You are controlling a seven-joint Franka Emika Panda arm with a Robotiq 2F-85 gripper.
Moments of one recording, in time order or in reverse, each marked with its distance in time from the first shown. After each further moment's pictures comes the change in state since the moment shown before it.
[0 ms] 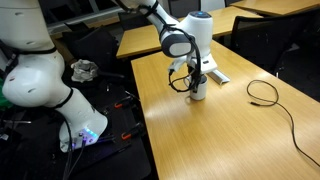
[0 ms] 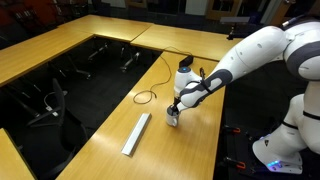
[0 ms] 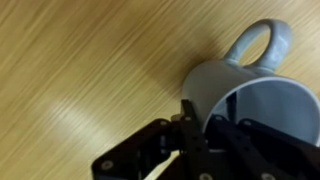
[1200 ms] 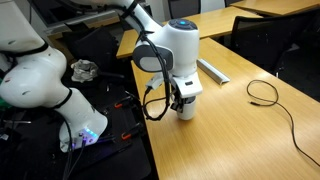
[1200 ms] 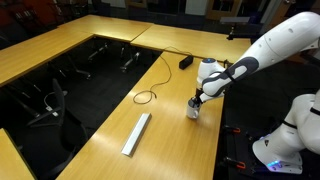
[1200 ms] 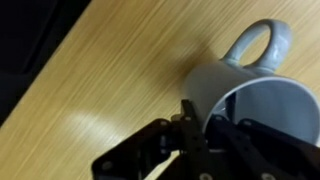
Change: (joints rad) arm -0.105 -0.246 -0.126 -0.289 -0.071 -0.009 -0.106
